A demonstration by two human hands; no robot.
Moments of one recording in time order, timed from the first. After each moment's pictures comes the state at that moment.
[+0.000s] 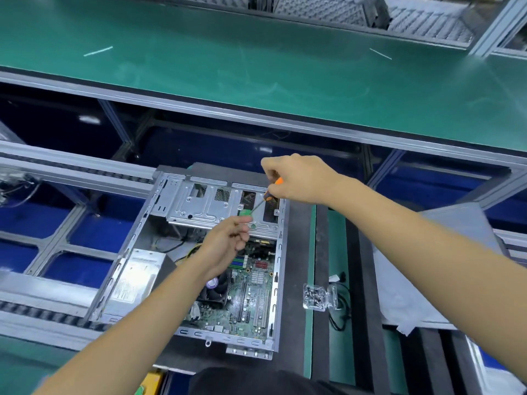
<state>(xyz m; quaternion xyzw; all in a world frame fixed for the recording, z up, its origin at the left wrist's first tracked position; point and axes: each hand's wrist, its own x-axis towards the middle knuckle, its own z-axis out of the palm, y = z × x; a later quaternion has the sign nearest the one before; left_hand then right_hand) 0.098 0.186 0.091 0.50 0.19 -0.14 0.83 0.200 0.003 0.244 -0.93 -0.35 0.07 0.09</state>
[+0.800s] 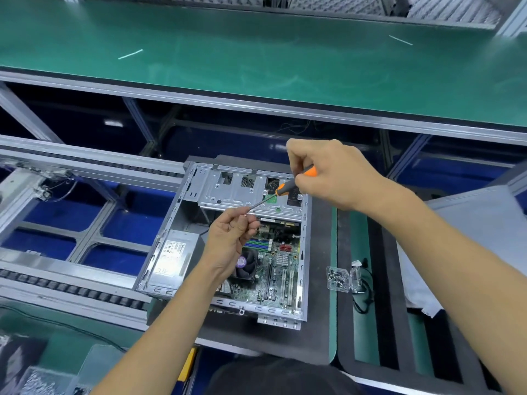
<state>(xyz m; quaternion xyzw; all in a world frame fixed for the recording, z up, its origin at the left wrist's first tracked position) 0.027 0.208 0.118 0.46 0.11 0.02 0.88 0.104 0.005 0.299 -0.91 -0.33 0.01 0.24</state>
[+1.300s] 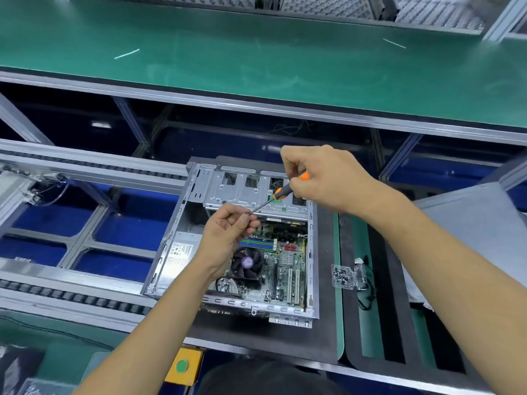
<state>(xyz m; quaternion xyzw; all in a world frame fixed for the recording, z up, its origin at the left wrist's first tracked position) 0.027 0.245 0.119 0.50 0.04 0.00 0.87 0.095 0.035 0.293 -0.92 -0.32 0.02 0.21</state>
